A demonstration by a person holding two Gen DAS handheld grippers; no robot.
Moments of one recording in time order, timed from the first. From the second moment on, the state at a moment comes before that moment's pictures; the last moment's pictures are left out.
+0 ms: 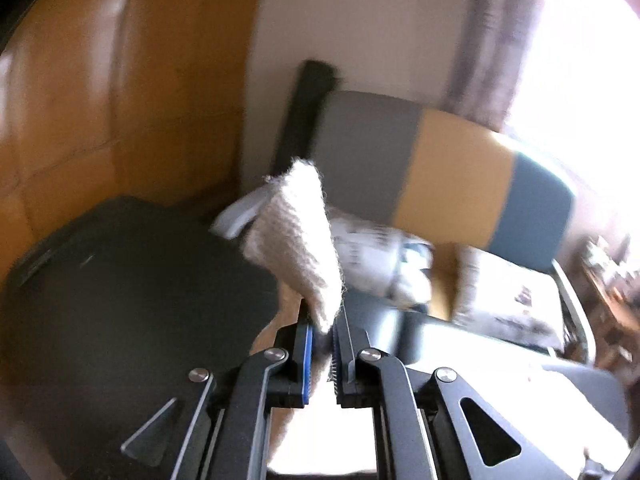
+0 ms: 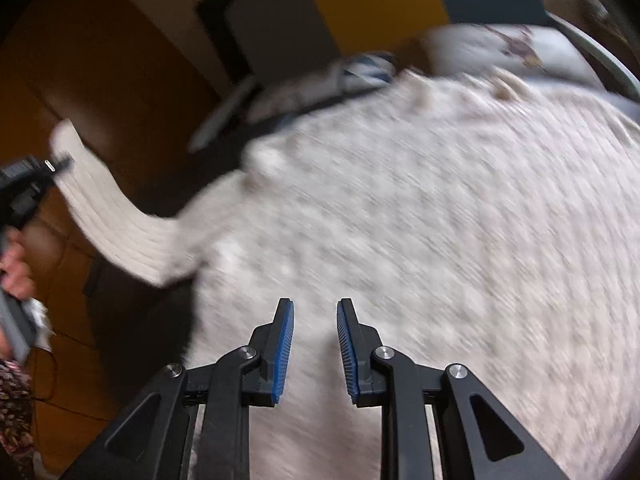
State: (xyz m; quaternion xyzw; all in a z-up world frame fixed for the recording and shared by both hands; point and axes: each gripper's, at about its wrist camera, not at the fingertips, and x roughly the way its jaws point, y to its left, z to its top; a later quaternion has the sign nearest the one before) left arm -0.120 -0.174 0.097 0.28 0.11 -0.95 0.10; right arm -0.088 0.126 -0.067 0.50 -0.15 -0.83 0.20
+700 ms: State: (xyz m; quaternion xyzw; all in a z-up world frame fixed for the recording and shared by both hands) left arm -0.170 0.120 0.012 0.36 -0.06 -0.93 -0.08; right arm -0.043 0.261 -0.077 0.48 -0.27 -0.82 0.13
